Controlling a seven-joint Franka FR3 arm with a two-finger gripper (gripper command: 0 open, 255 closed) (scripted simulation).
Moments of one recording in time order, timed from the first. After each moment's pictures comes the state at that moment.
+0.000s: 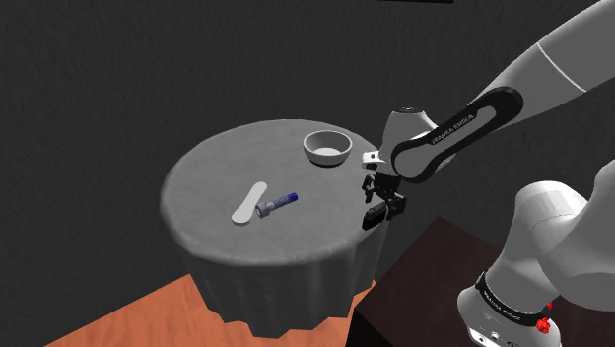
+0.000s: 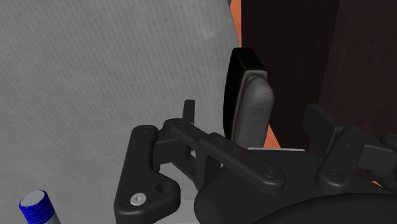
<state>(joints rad) 0.52 -0.27 -0.61 -2.81 -0.09 2.57 -1.42</state>
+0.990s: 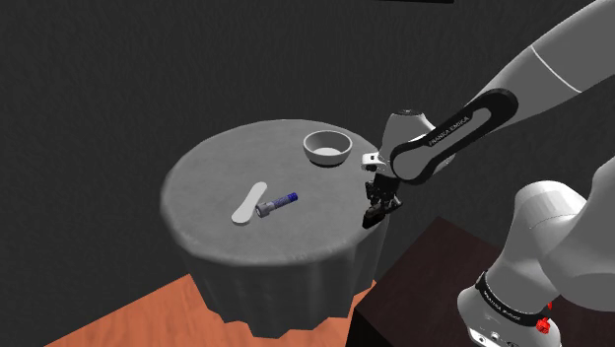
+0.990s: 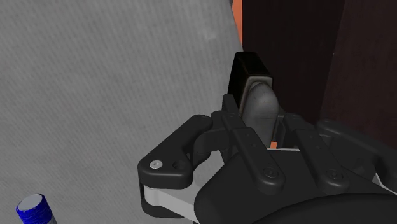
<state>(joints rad) 0.53 -0.25 -0.62 -2.81 -0.07 2.59 -1.43</state>
